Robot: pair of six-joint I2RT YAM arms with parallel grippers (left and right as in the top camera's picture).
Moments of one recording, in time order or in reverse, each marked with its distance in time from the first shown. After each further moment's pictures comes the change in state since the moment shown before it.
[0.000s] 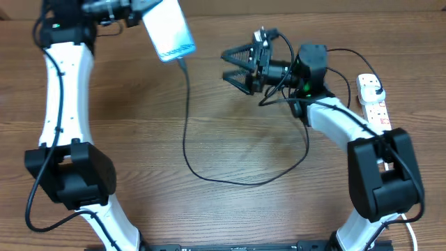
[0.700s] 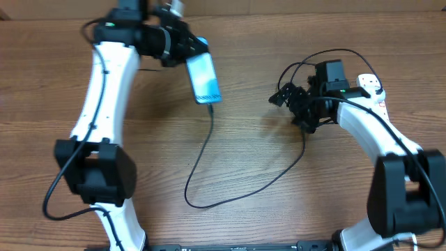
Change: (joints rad) left arm -0.223 0.007 -0.029 -0.624 -0.471 0.445; right arm -0.156 -0.113 -0.008 -1.222 0.653 -0.718
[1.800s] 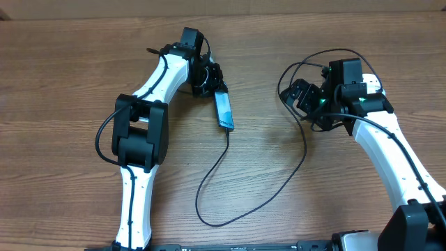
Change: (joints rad) left arm -0.165 0.414 -0.047 0.151 -0.250 -0.097; right arm 0.000 -0.250 0.000 -0.116 0.142 -0.087
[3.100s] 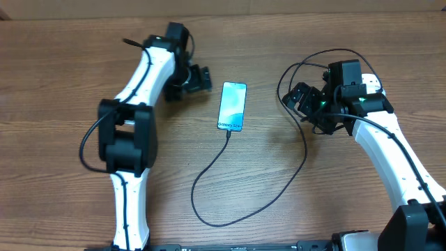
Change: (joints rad) left arm 0.065 -0.105 0.017 -0.270 -0.357 0.104; right arm 0.000 0.000 0.000 -0.047 0.042 0.001
